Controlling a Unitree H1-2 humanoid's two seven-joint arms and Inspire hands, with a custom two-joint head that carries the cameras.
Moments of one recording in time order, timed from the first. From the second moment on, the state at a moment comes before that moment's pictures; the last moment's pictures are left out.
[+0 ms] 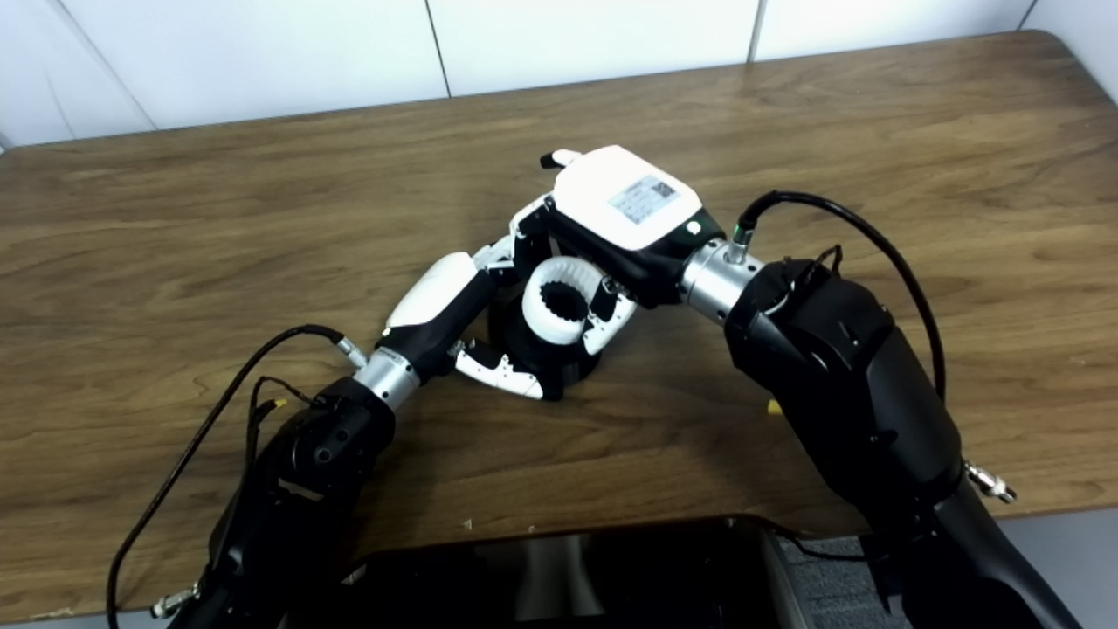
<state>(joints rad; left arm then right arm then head) -0.22 0.15 -0.40 0.02 0.58 -0.05 -0.21 -0.34 -0.35 0.32 -0.50 -0.84 0.00 0.60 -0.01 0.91</state>
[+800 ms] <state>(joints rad) -0.22 0.15 -0.40 0.02 0.58 -0.05 -0.21 -0.35 -0.31 0.34 -0.43 -0.89 -0.02 0.59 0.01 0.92</state>
